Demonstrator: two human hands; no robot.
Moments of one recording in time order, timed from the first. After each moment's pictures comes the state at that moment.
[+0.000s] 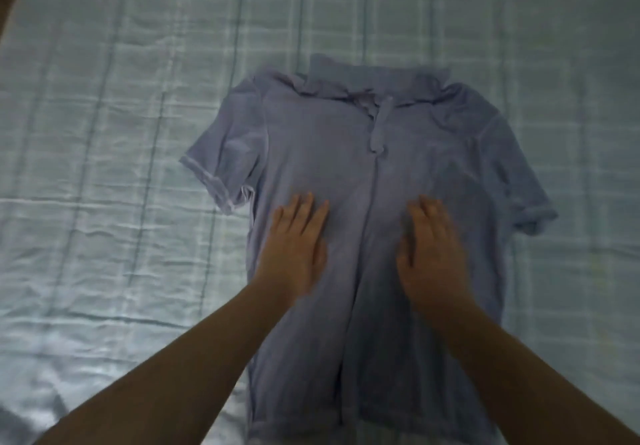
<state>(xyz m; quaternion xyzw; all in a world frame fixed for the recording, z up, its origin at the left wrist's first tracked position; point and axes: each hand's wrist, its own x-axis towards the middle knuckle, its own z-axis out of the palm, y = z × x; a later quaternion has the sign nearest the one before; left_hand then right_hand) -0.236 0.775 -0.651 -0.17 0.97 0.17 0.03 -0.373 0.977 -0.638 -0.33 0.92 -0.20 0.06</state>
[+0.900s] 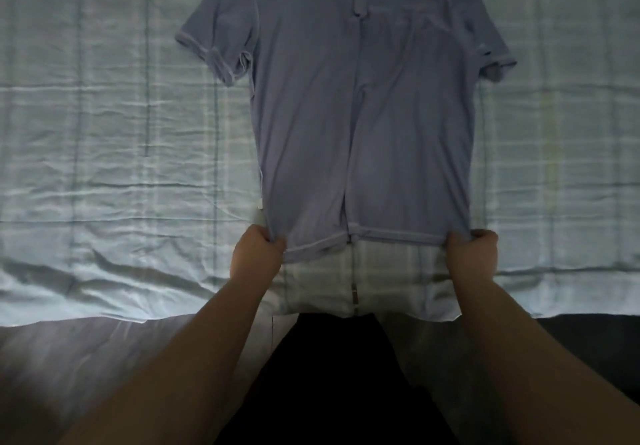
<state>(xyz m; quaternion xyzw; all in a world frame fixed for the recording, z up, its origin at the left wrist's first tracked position) -0.011 0.879 -0.607 -0.54 0.72 0.38 0.19 -0.187 1.162 -0.615 0.26 0.91 -0.28 0.18</state>
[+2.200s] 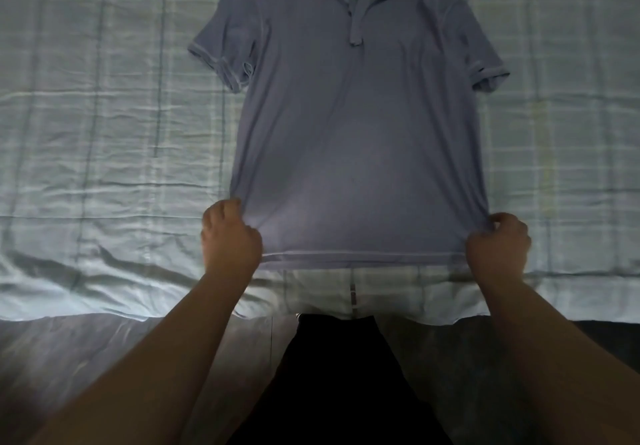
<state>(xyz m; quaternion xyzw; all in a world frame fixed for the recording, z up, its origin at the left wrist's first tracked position) 0.005 0.854 -0.593 -0.45 0.86 0.21 0.08 -0.213 1.189 -0.598 0.11 0.97 -0.18 0.14</state>
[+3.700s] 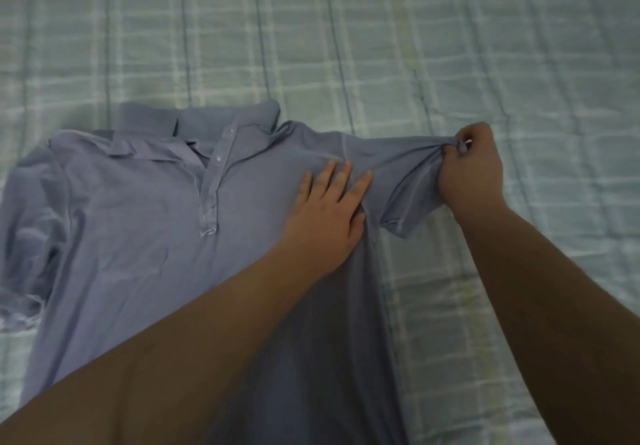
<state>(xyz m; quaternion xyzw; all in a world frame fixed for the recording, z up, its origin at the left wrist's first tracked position) -0.524 0.916 -0.665 -0.02 0.99 0.15 0.05 -0.664 1.081 -0.616 0.03 0.93 -0.36 0.06</state>
